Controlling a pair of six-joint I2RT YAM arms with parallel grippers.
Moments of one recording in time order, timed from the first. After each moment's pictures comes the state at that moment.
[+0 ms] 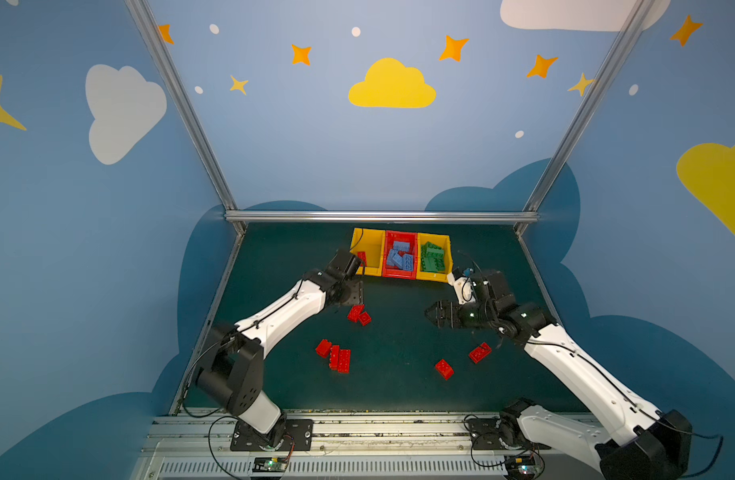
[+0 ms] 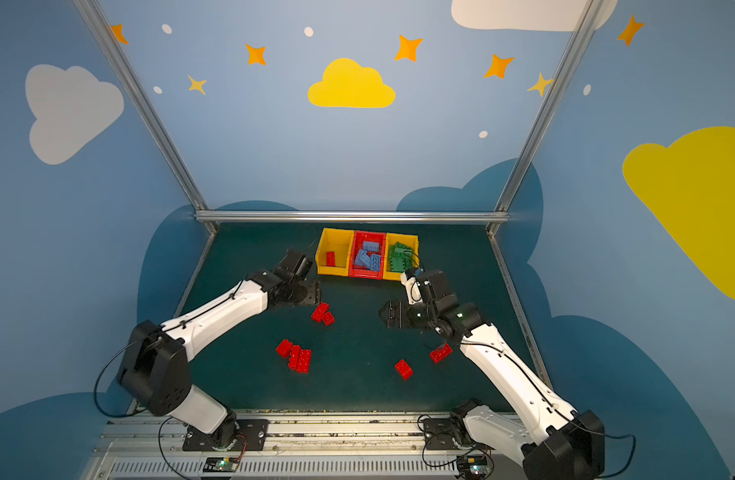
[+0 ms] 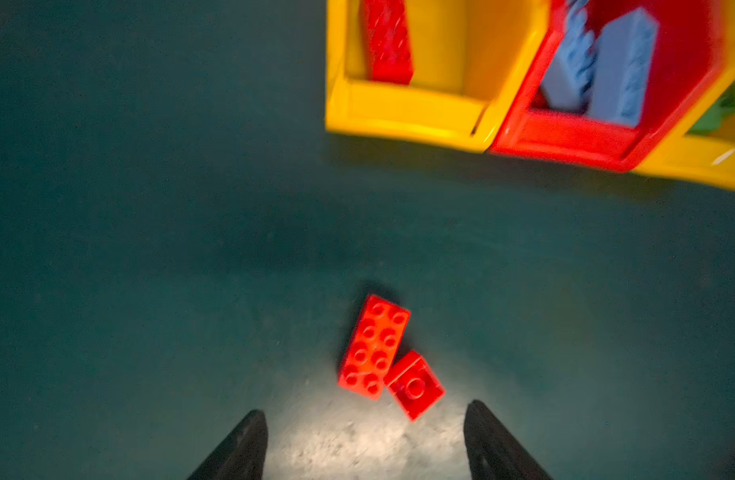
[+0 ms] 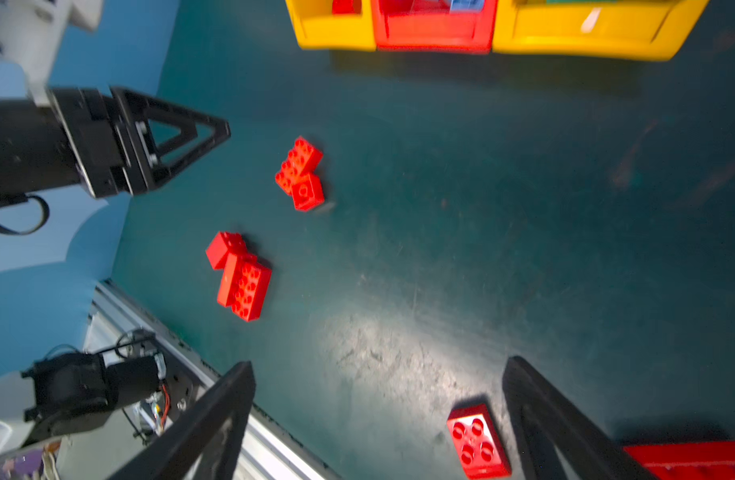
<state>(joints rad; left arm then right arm) -0.53 1.54 1.11 -0.65 -0.14 -0.53 0.54 1.08 0.92 -0.70 -0.27 0.43</state>
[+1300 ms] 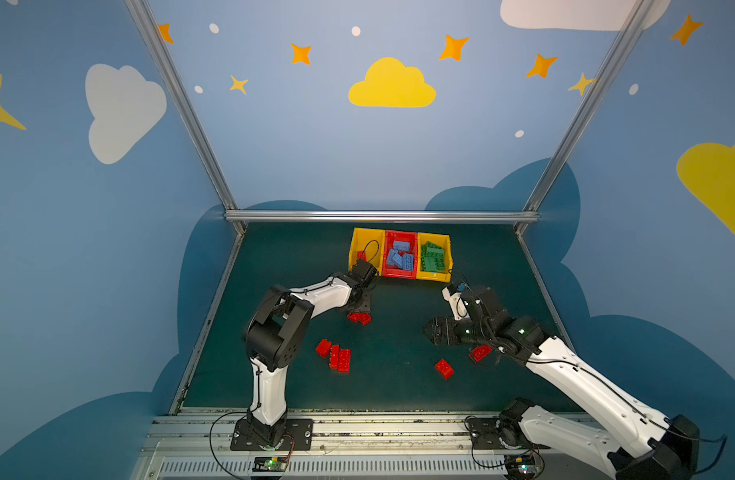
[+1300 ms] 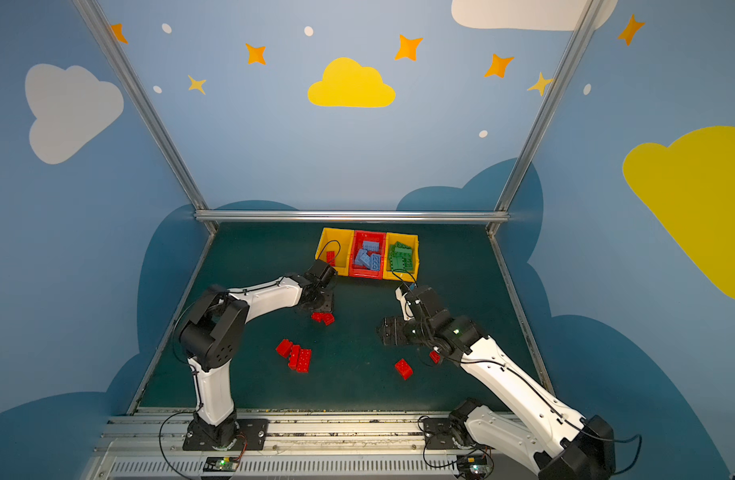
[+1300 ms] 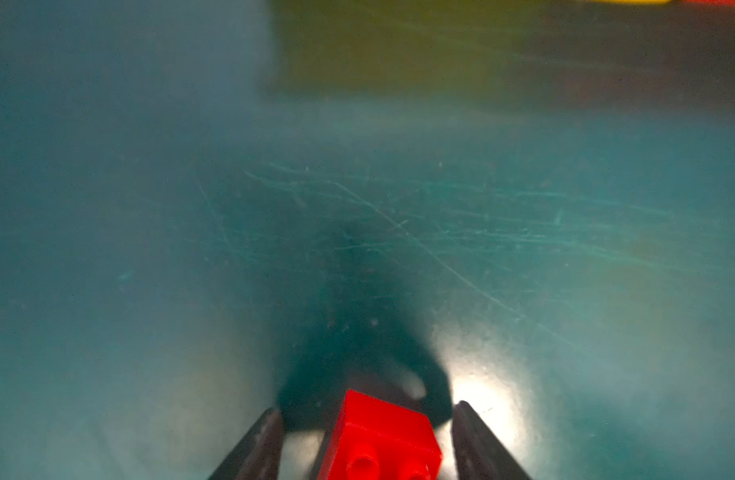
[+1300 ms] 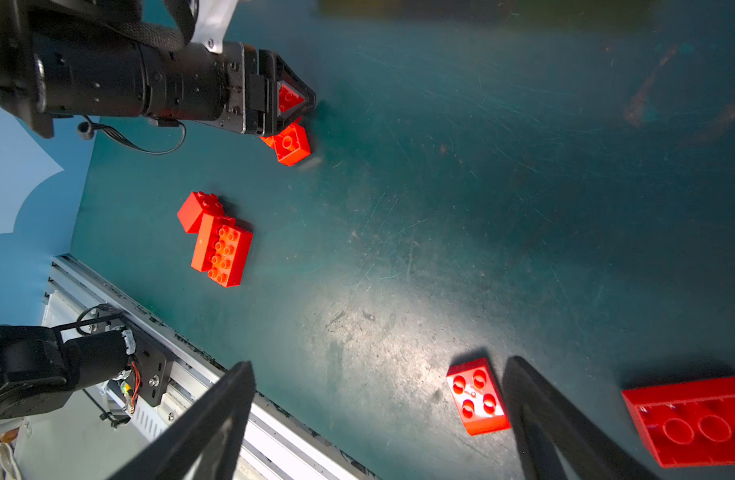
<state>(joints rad) -0.55 1.95 1.26 -0.51 -0.15 -0.48 0.68 1.00 0.85 -0.73 -0.14 0.50</state>
